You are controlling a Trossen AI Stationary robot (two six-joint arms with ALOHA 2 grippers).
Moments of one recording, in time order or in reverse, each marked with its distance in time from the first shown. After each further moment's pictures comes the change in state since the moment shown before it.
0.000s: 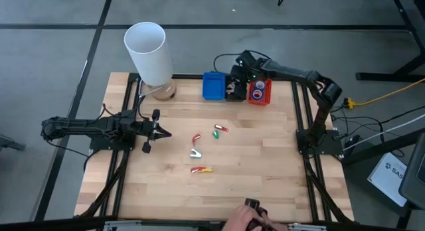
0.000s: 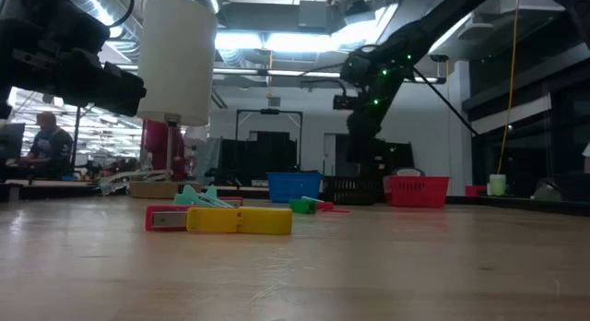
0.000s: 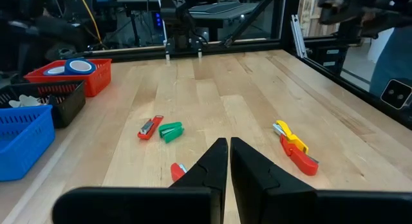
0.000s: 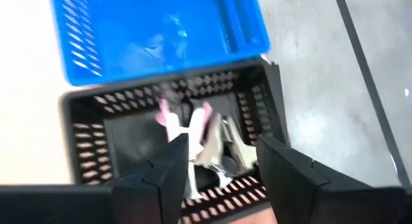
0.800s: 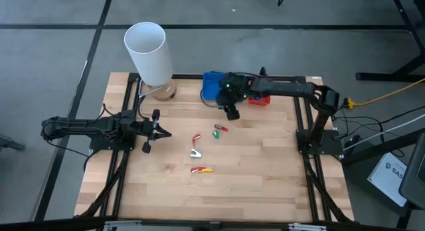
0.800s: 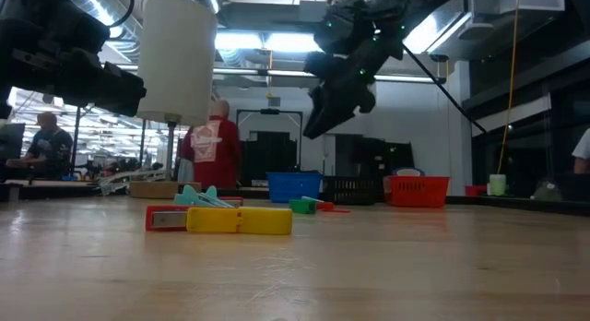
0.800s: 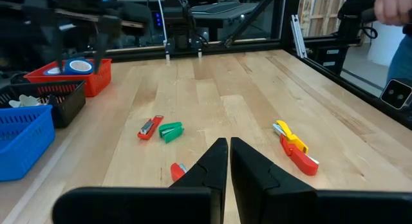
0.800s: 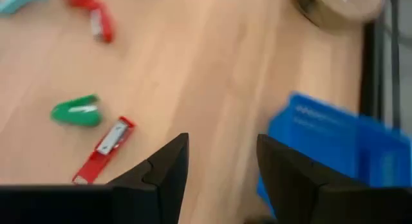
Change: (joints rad) left arm 0.000 0.000 0.000 0.000 0.000 0.000; right arm 0.311 -0.025 0.000 0.047 -0.152 -0.199
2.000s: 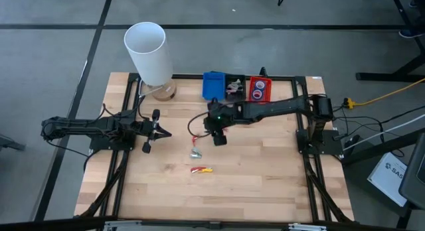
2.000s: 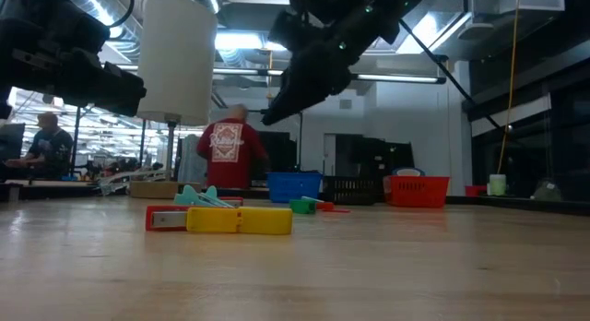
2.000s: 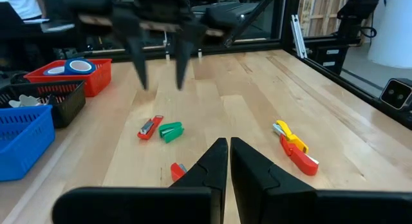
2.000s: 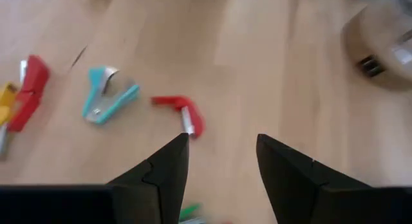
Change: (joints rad) left arm 0.000 0.000 0.000 0.000 0.000 0.000; right arm 0.309 0.073 0.000 0.193 0.140 0.338
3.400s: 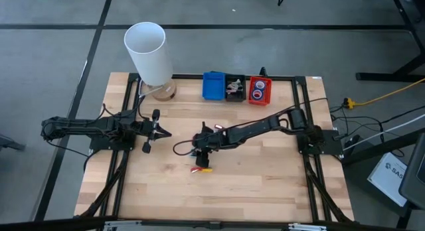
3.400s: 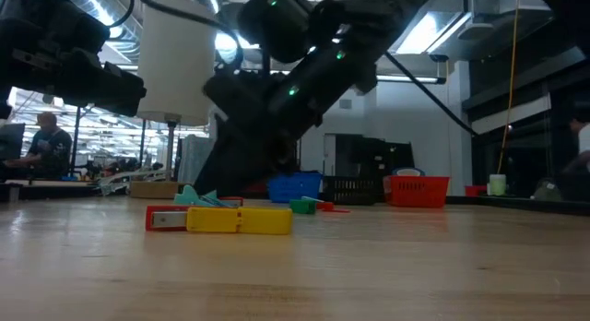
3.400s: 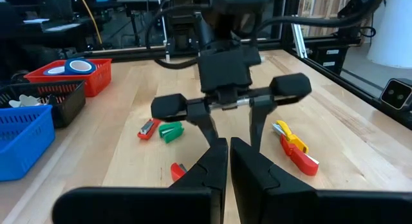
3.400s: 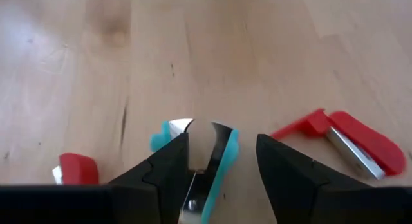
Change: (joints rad) left arm 0.000 0.000 0.000 0.000 0.000 0.000; right arm 0.167 0.324 0.092 0.248 0.078 0.609
